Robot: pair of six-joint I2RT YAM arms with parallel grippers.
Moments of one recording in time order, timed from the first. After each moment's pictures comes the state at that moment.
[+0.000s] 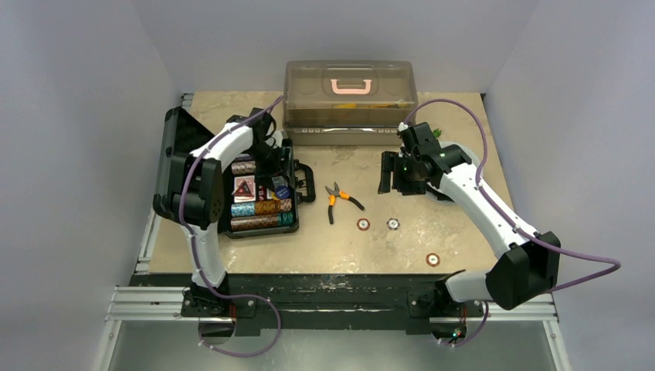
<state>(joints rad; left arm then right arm) -0.23 2.00 1.54 -0.98 0.39 -0.23 0.40 1.36 1.22 -0.92 -0.05 0.44</state>
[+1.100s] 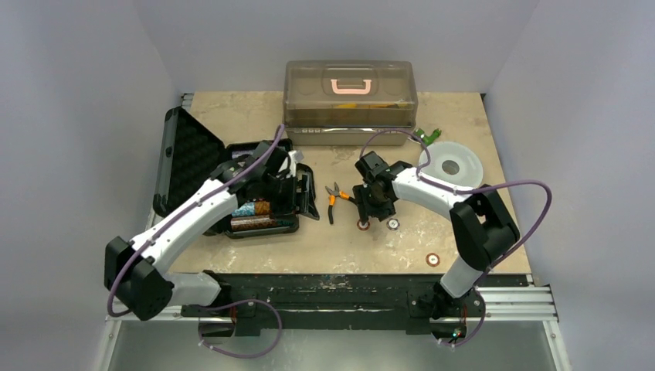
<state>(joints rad) -0.61 1.33 1.15 -0.86 0.38 -0.64 0.62 1.65 1.07 -0.74 0.01 0.41</state>
